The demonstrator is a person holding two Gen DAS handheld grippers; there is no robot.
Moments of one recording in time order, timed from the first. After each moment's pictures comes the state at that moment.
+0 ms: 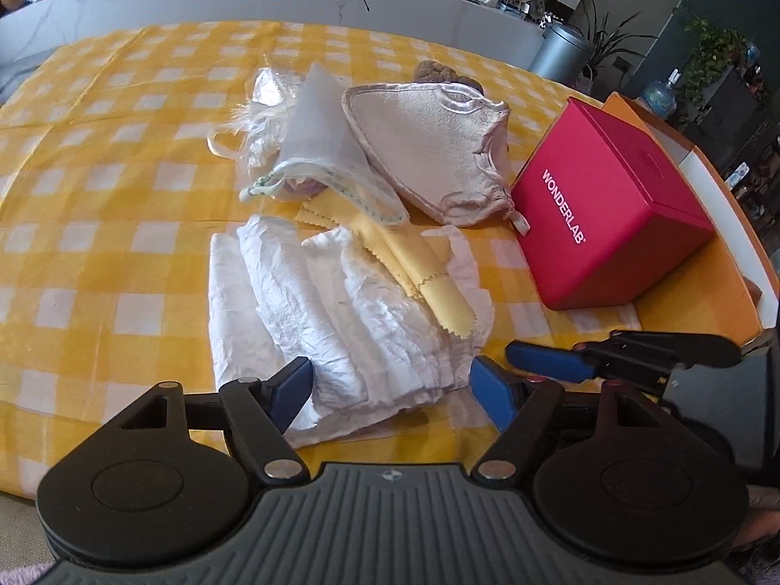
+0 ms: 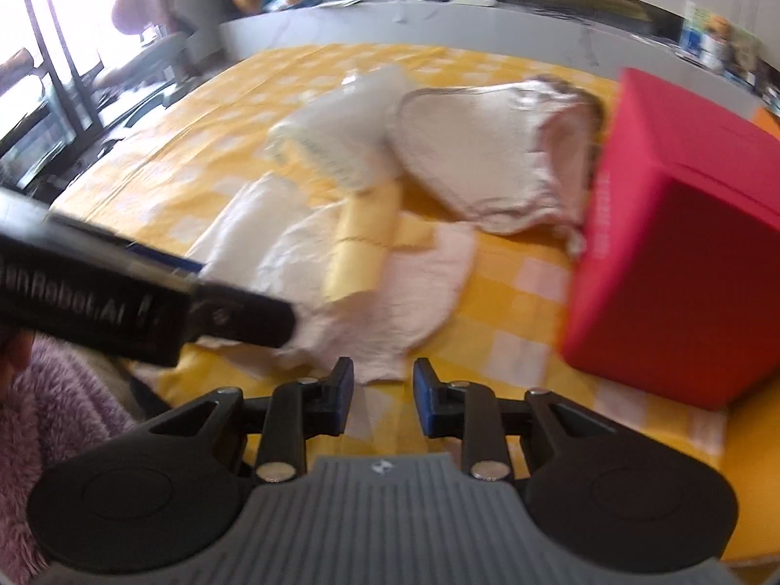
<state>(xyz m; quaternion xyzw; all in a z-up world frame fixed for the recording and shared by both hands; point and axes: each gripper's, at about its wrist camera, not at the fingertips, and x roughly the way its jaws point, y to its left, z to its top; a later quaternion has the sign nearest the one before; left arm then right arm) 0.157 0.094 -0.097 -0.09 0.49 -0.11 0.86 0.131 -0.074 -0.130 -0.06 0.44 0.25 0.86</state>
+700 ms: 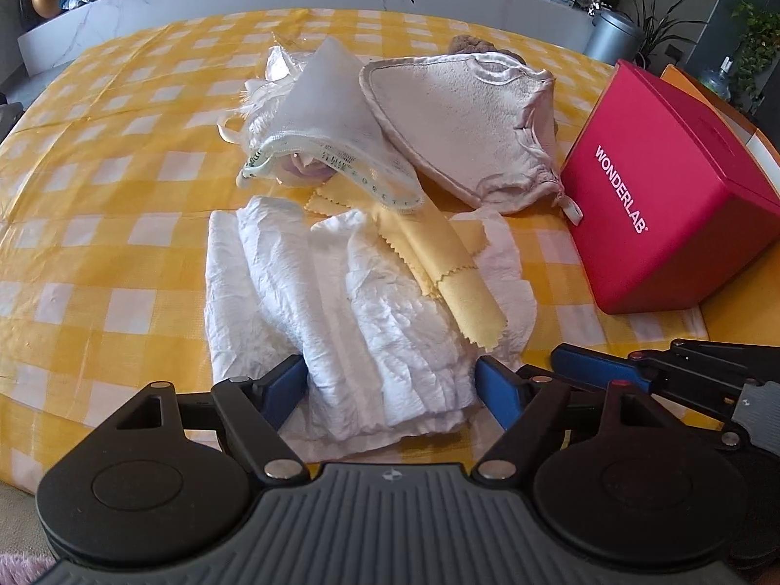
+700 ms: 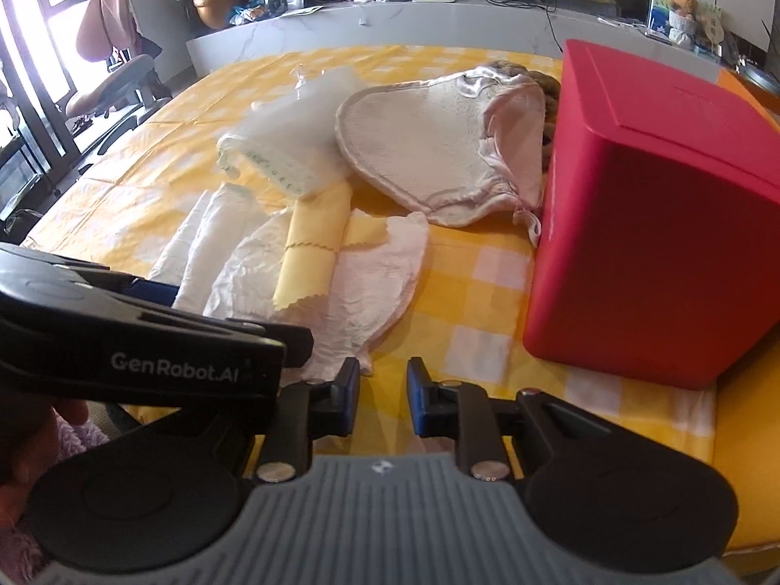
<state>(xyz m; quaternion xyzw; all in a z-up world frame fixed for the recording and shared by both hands) 0.173 0.070 -0.123 -0.05 0.50 -0.03 0.86 0.139 -0.084 -0.138 -0.04 0.44 0.23 0.87</state>
